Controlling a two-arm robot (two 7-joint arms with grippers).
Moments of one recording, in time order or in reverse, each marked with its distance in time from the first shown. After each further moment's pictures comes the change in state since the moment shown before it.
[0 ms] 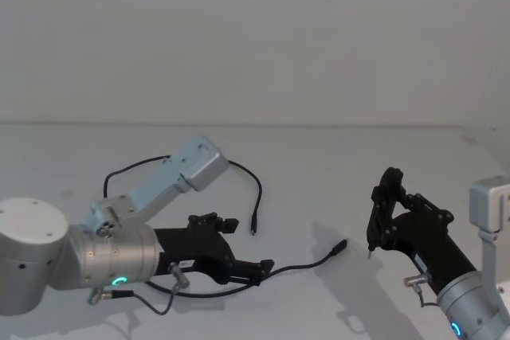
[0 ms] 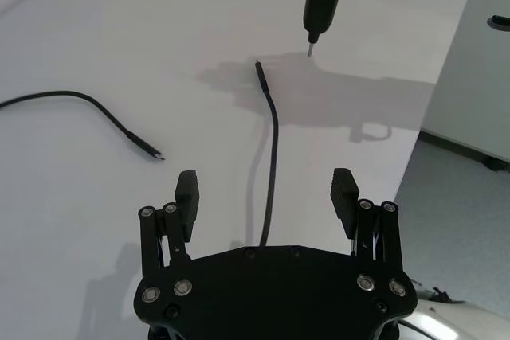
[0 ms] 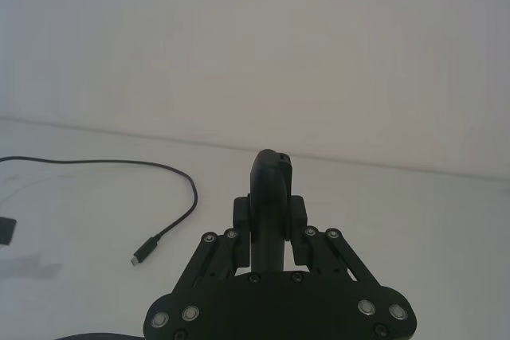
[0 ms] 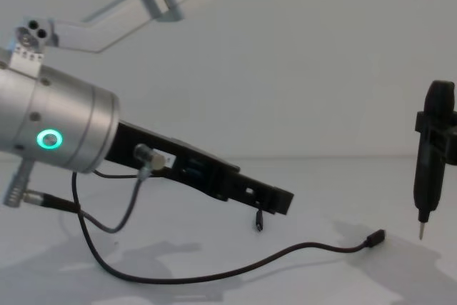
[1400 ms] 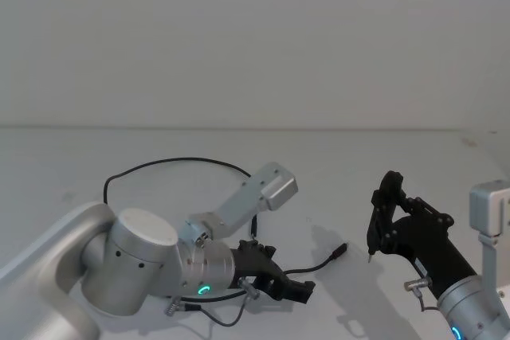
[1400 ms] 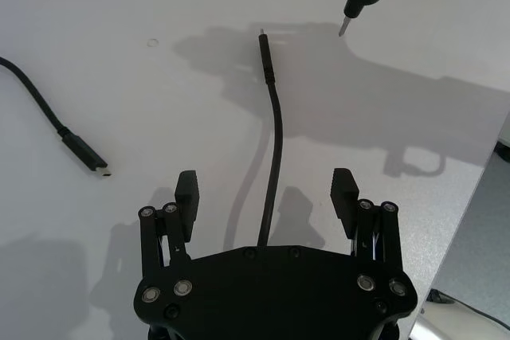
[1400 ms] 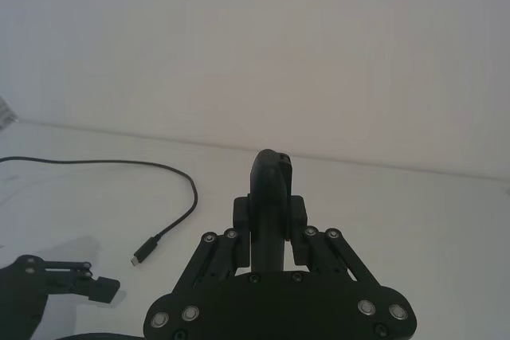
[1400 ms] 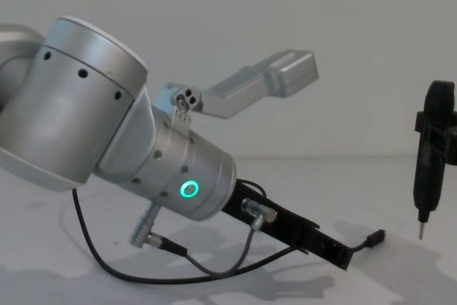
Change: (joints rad) left arm -0.102 -0.247 0.126 0.236 0.084 0.142 0.142; right arm 0.000 0.000 0.000 0.000 0.000 0.000 0.000
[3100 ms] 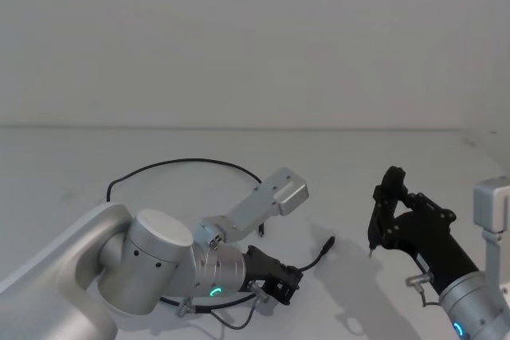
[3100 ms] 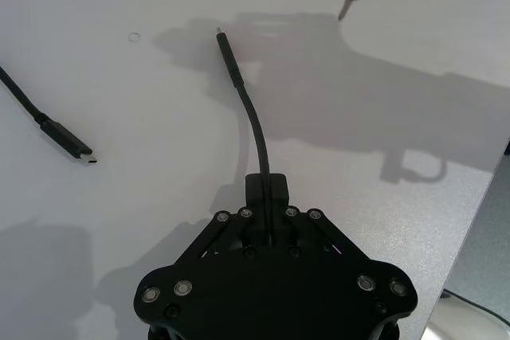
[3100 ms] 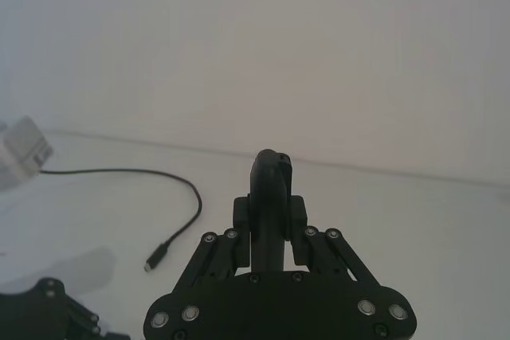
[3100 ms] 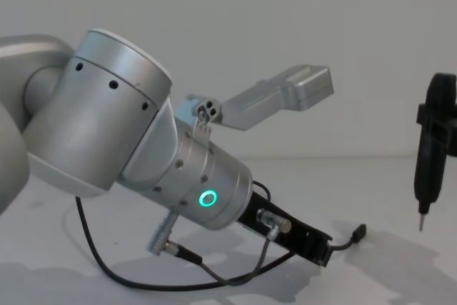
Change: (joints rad) left arm -0.020 -0.041 0.020 0.057 0.020 0.009 -0.006; right arm 0.002 -0.003 0.006 -0.007 0.001 -0.003 0.002
